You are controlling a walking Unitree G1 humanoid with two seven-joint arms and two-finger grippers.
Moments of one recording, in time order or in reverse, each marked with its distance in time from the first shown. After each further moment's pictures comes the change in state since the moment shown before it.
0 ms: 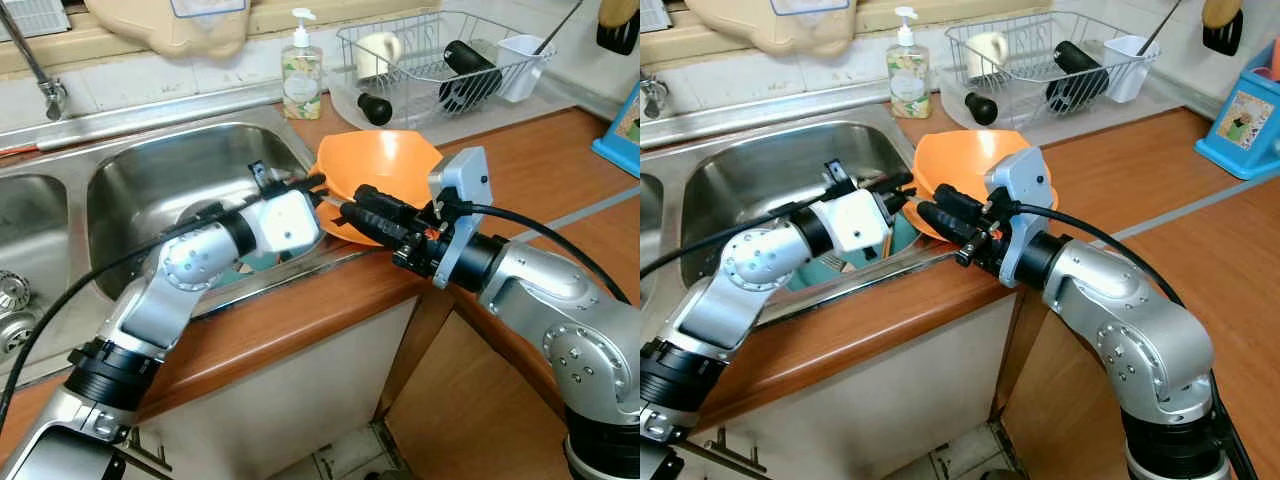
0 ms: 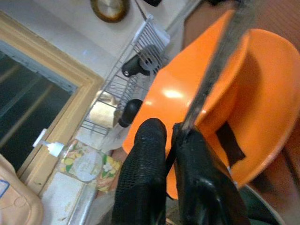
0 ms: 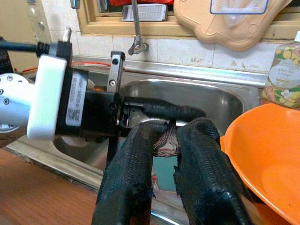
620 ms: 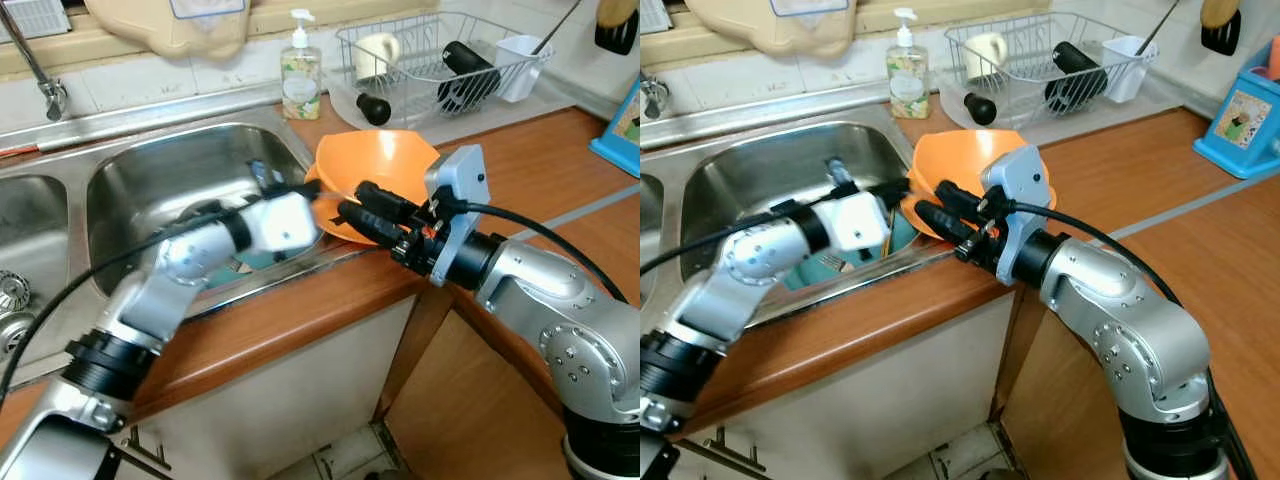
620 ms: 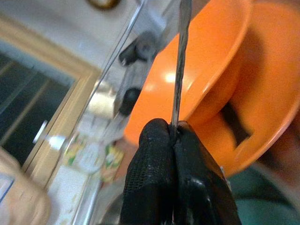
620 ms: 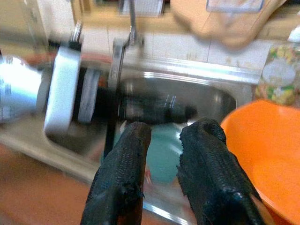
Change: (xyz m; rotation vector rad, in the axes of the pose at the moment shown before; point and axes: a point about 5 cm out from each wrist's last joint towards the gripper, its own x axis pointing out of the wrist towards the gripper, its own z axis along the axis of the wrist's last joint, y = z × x) left arm -0.003 0.010 -0.017 0.053 0.083 -0.011; right arm 0.003 0.000 -0.003 -0.048 0.043 -0.017
